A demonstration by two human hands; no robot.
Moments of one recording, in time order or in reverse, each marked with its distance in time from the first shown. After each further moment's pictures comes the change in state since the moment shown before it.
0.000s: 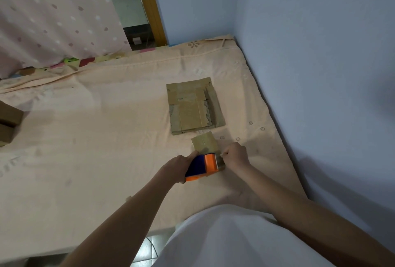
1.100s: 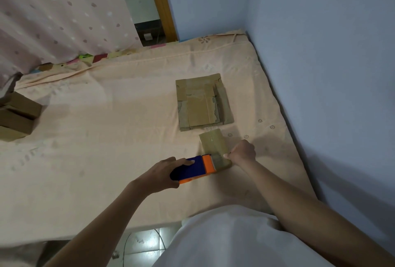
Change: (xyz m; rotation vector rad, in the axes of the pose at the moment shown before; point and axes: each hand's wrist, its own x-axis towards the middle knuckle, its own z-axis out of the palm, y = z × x) left_hand -0.067 -0.042 0.014 -0.365 0.107 0.002; right_hand 0.020 0.003 0.010 0.144 -0.036 0.244
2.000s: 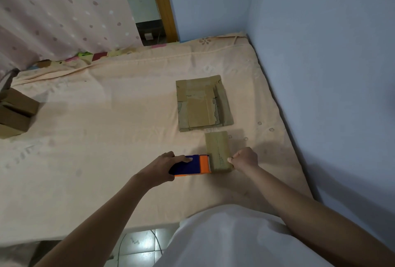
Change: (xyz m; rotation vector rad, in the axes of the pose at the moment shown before) left_hand 0.017 -0.009 -0.008 0.121 -0.009 -0.018; right_hand -0.011 0.010 -0.007 -0.047 -0.049 -0.016
